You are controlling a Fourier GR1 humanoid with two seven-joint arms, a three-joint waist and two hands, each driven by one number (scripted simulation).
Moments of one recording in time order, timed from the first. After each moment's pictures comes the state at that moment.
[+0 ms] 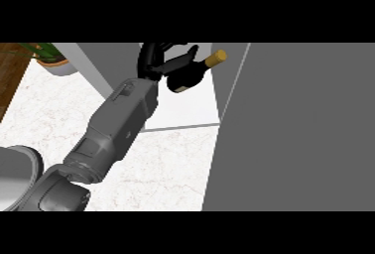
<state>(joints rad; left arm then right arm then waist) -1.19 0.03 0.07 -0.20 0.33 0.16 -0.60 0.23 -0.66 0.72 -2.50 0.00 -0.61 0.02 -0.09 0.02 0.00</state>
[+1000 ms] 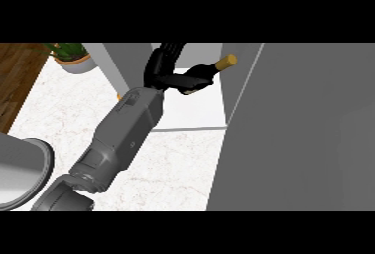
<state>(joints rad) -1.11 0.00 -0.01 -0.31 0.44 0.01 -0.57 0.26 -0.70 0.70 -2.51 0.01 -0.66 0.05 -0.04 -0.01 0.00</state>
